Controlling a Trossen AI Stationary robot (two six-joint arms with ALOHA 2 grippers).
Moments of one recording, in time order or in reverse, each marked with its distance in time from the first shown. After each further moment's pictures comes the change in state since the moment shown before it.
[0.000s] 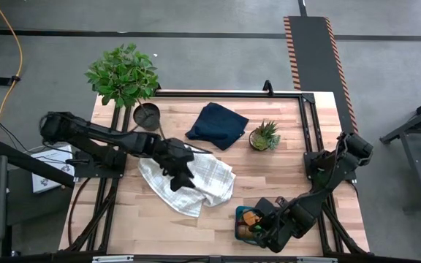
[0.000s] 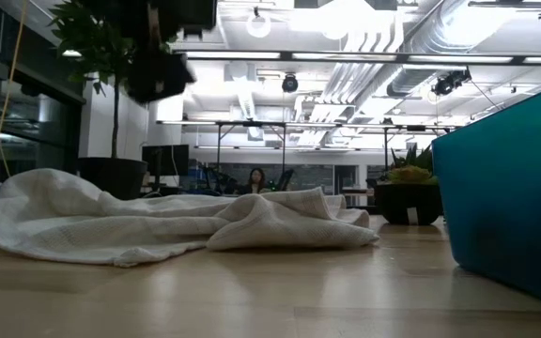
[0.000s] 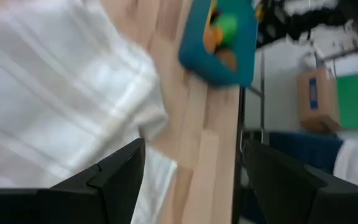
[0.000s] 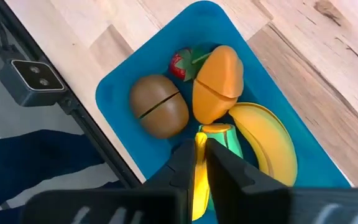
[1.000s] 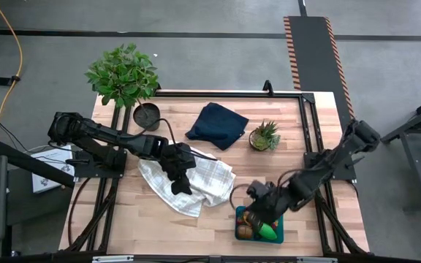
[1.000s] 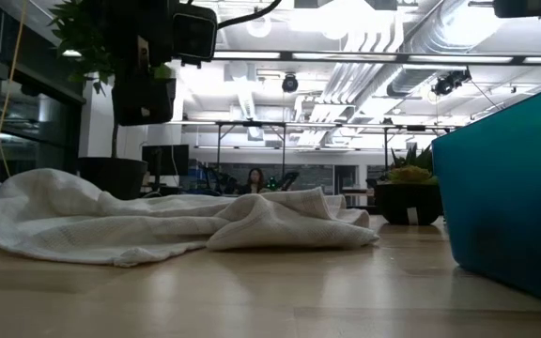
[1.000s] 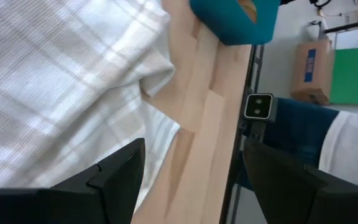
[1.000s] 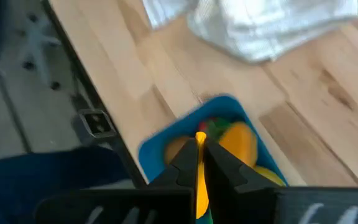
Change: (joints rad) left arm 0.000 0.091 0.000 -0.044 0.127 -0.033; right arm -0.165 -0.187 -0.122 0.209 -0.015 -0.238
